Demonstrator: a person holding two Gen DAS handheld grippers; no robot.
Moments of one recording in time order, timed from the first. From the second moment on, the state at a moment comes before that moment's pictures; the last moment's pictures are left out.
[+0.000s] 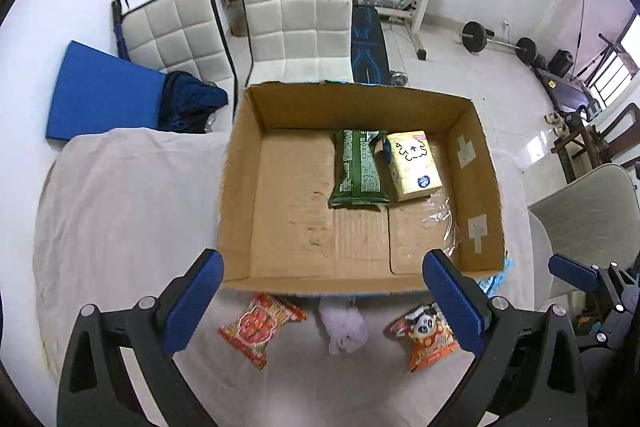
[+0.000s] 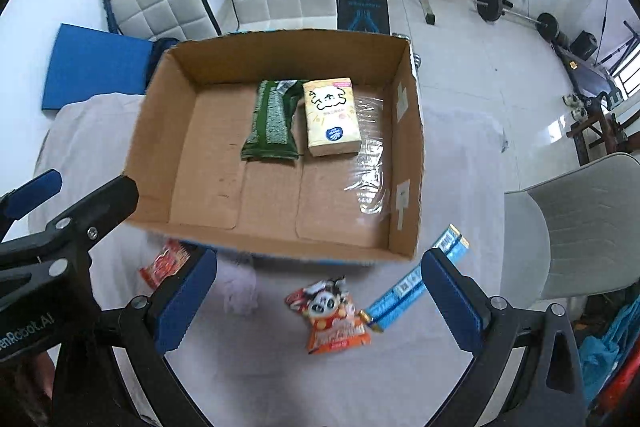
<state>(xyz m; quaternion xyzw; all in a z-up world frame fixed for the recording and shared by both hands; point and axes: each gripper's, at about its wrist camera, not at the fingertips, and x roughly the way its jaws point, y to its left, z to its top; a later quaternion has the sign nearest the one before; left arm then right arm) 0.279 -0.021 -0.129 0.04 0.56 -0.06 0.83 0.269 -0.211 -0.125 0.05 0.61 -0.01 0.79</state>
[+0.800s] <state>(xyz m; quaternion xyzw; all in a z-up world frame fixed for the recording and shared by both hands) 0.230 0.041 -0.169 0.03 0.60 0.00 0.80 0.219 -0.227 -0.207 0.07 0.68 0.01 0.73</state>
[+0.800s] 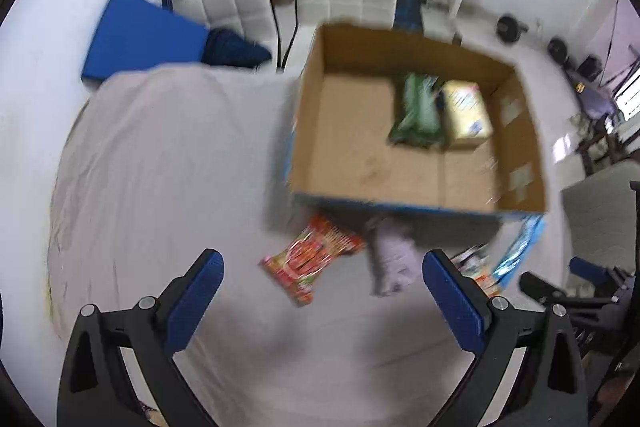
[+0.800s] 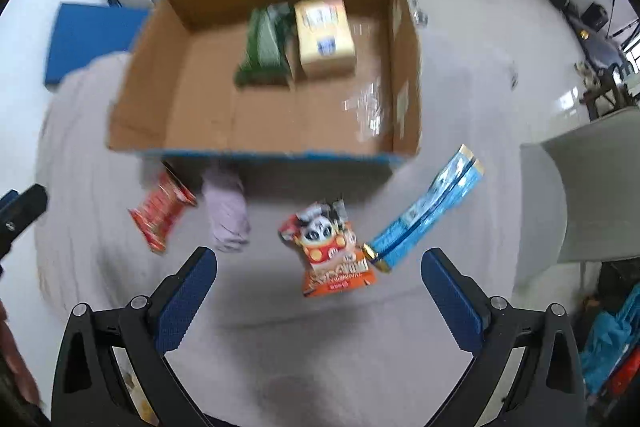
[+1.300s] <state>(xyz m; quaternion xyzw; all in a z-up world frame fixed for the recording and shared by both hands) 0.267 0.046 -0.354 0.16 0.72 -0.07 0.67 0.218 -0.221 -0.344 0.05 0.75 -0.04 0.66</state>
